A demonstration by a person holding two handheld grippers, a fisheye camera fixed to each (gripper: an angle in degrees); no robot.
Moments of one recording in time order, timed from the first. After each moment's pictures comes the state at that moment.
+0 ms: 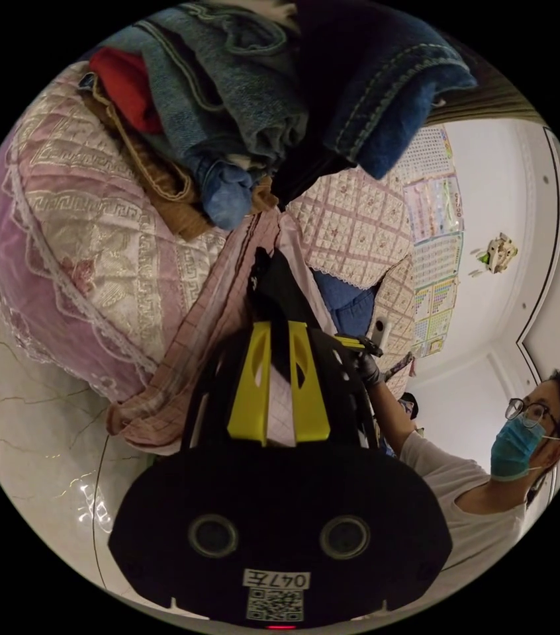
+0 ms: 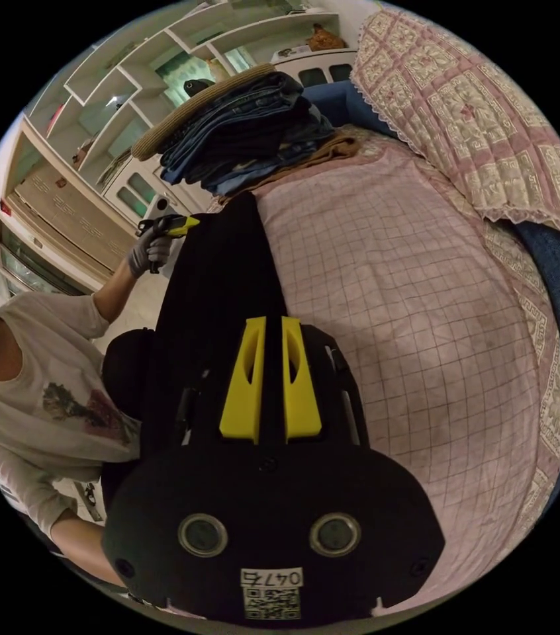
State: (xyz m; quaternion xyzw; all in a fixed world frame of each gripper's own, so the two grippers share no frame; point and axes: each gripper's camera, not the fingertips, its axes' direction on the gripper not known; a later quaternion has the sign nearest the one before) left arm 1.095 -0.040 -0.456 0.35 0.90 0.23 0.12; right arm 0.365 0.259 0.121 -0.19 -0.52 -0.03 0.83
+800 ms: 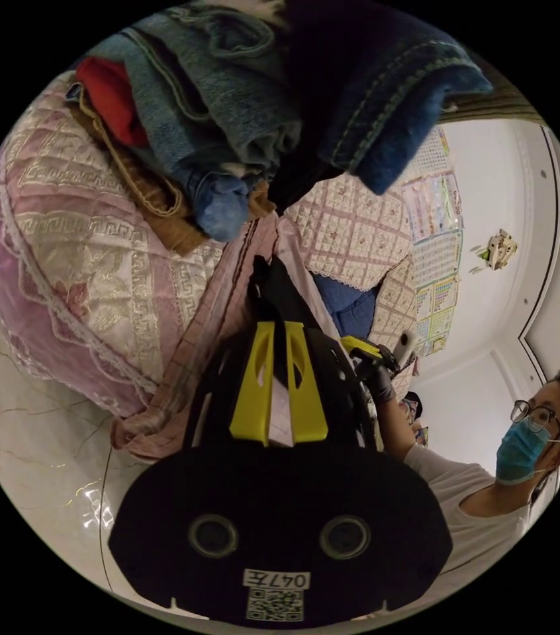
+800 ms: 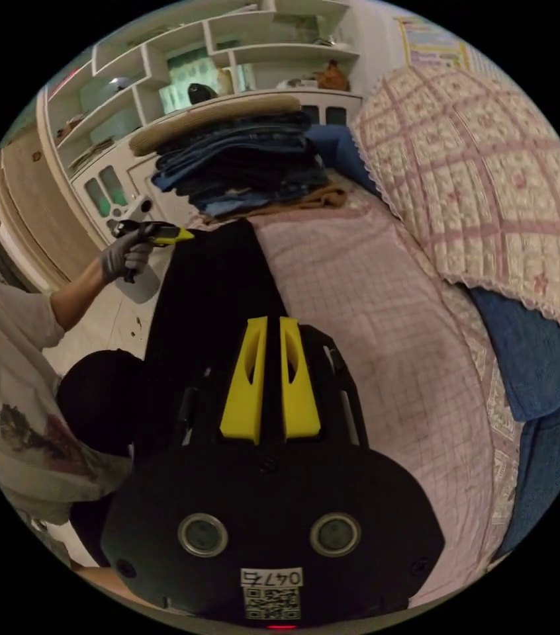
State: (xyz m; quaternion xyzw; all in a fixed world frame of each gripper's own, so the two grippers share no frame) left arm 0.994 -0.103 -0.387 0.37 0.90 0.22 0.12; right arm 0.275 0.196 0.023 -0.11 -0.39 -0.05 0.91
